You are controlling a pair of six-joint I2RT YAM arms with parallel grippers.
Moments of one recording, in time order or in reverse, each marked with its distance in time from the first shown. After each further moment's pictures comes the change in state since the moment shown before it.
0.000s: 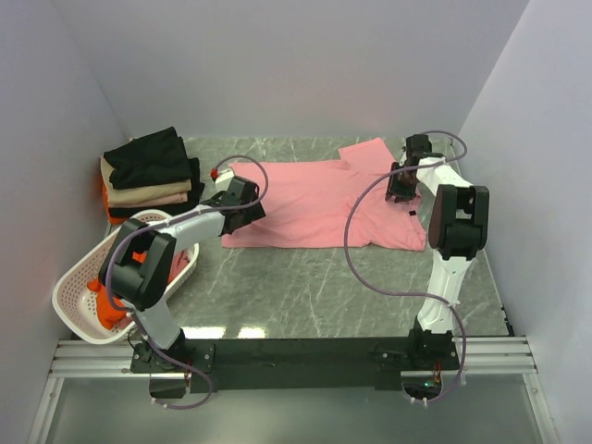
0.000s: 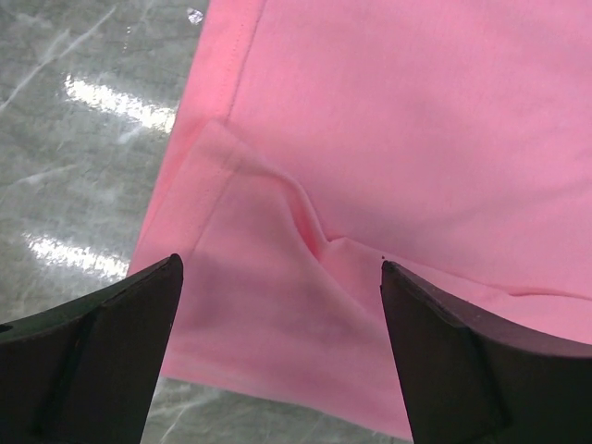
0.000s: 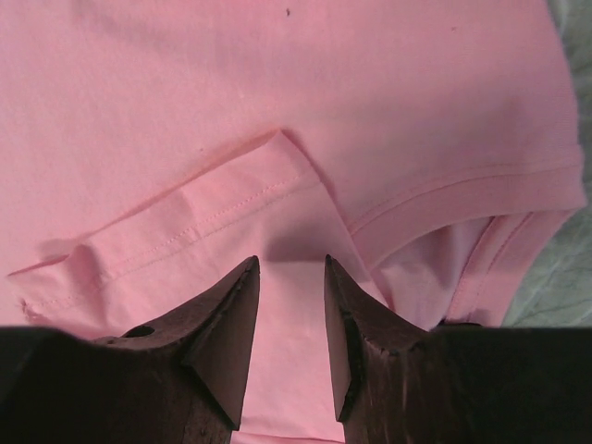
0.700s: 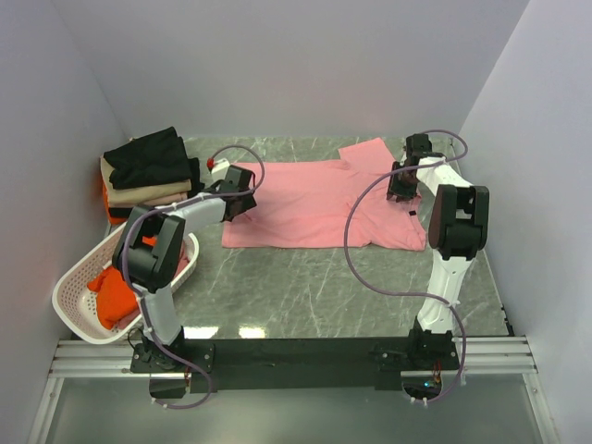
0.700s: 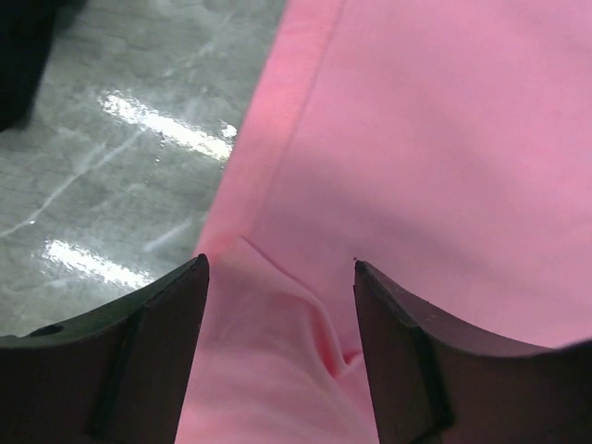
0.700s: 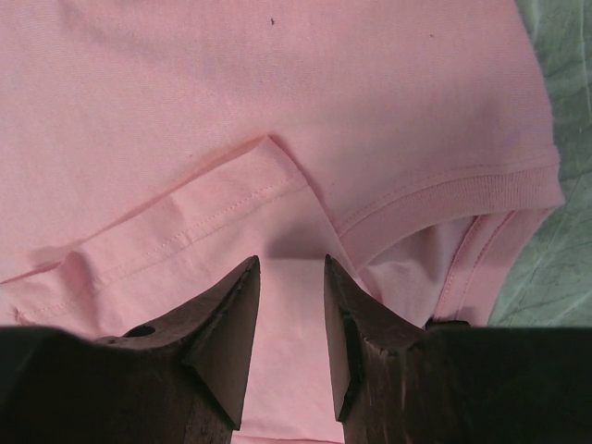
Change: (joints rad) left arm 0.072 0.146 0.126 0.036 -0.031 0.048; right arm 0.003 0.003 0.004 -0.002 0.026 0.000
